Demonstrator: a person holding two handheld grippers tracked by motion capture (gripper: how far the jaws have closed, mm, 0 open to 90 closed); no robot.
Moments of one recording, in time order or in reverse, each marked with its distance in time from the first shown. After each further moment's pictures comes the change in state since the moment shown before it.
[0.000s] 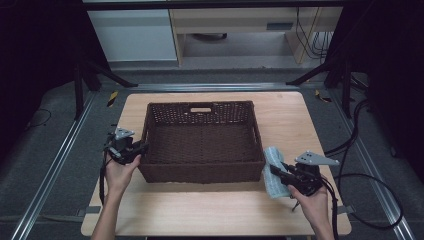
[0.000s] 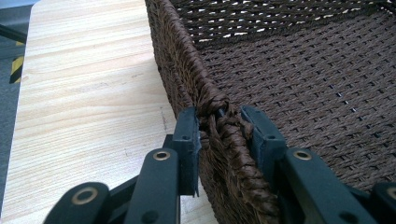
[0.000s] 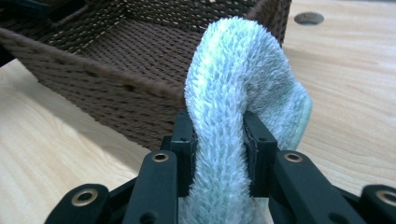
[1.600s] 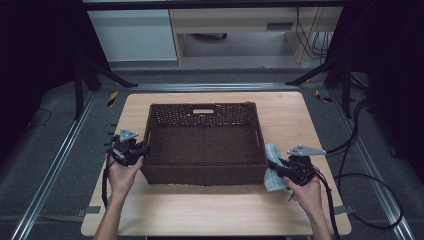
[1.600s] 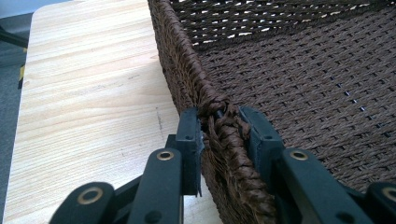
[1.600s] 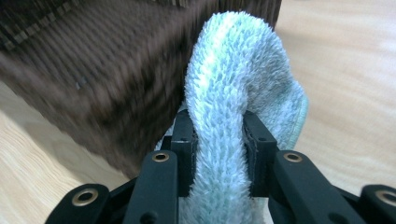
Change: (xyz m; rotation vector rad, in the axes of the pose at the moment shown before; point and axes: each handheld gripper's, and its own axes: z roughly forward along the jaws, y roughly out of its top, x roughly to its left) left arm -0.011 0.000 -0.001 0.001 0.028 0.031; right arm -0.028 -0.005 0.045 0.111 -0.033 -0.006
